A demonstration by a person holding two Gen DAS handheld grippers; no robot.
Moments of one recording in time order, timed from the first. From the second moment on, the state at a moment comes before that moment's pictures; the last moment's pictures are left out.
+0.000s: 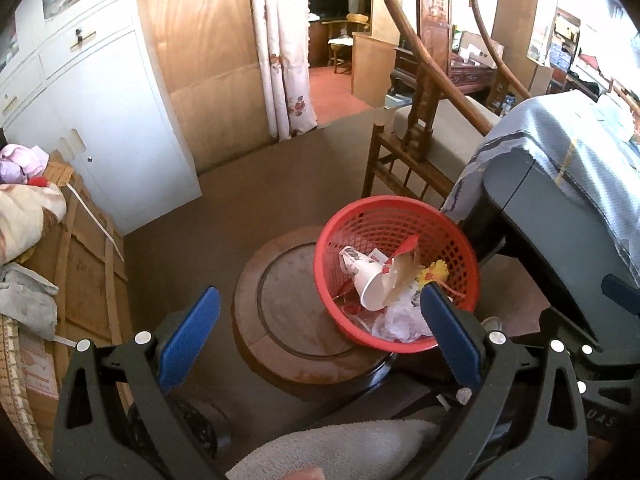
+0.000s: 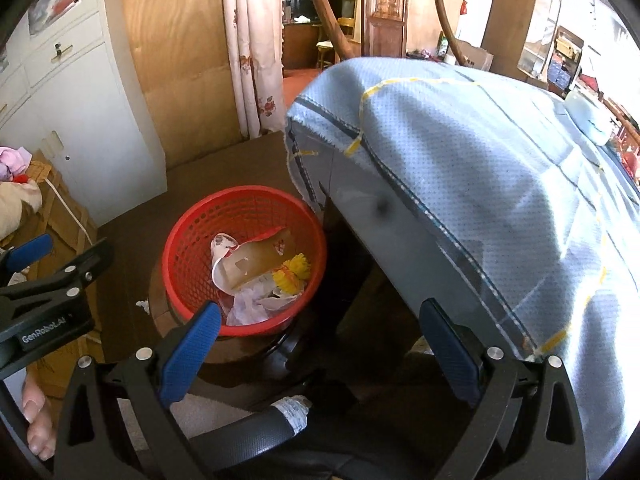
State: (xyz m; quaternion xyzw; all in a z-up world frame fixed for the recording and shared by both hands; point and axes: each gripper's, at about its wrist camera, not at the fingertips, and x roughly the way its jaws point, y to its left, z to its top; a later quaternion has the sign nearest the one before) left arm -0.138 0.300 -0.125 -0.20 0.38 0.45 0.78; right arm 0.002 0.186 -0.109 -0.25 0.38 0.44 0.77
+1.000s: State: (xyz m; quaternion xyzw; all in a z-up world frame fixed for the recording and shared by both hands) left arm -0.125 0.277 -0.114 -0.15 0.38 0.45 0.79; right arm 0.002 0.167 -0.097 -0.23 0.37 0.44 0.79
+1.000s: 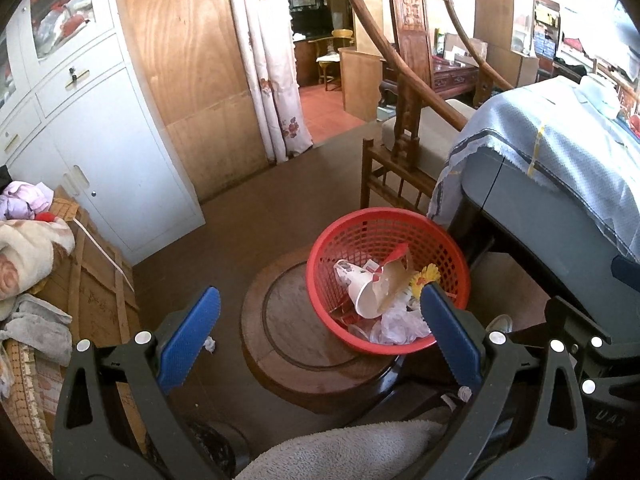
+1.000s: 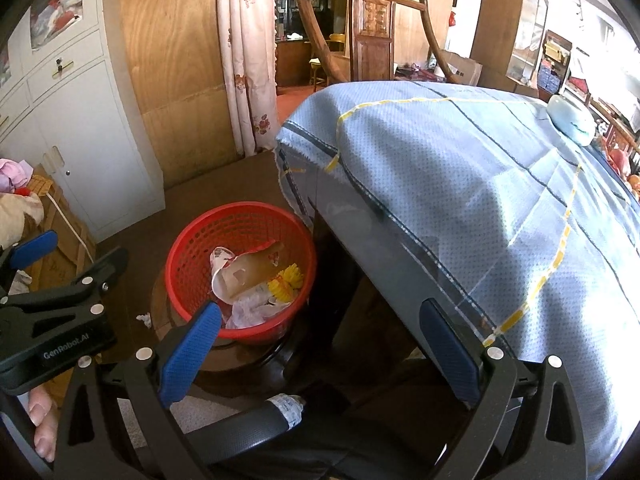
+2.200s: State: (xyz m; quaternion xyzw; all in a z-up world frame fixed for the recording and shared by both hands) left arm -0.123 0.273 -0.117 -0.15 0.39 0.45 0.79; right arm 0.002 0.166 -0.097 -0.22 0.37 0.44 0.79
